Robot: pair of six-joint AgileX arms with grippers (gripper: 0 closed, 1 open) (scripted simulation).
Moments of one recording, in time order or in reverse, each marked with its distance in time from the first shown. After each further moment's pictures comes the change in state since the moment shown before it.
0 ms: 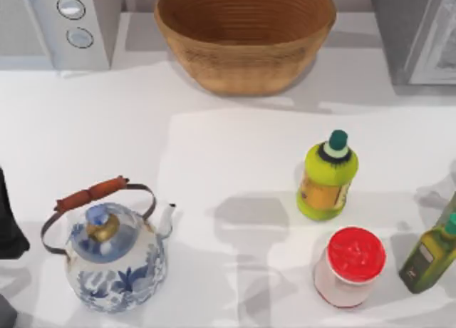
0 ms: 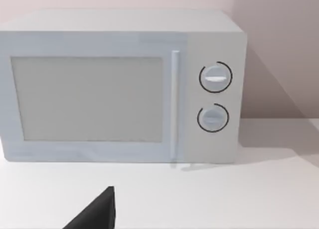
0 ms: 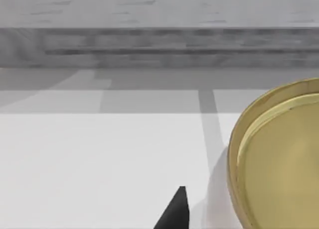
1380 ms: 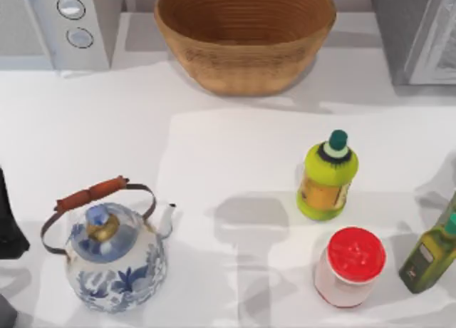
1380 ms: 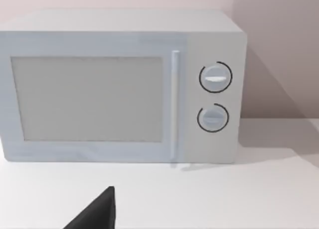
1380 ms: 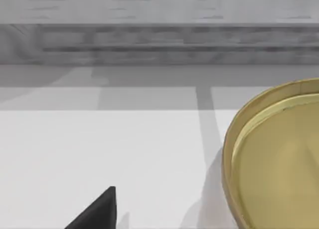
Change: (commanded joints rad) left arm 0.000 0.000 0.000 0.000 0.000 0.000; right arm 0.001 0.014 -0.004 0.014 0.001 -0.002
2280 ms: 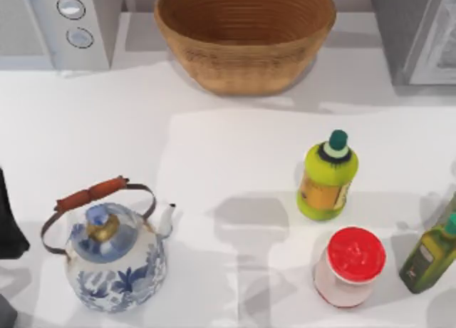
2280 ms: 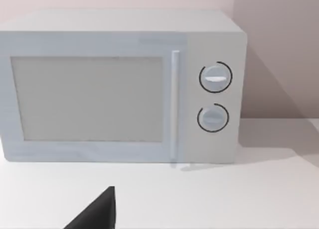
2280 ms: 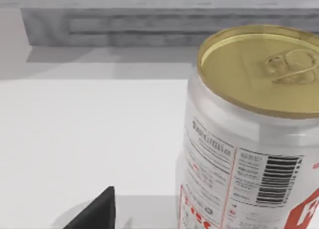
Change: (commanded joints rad) left arm 0.000 0.000 0.000 0.000 0.000 0.000; right arm -0.067 -0.168 -0.222 0.051 -0.068 -0.021
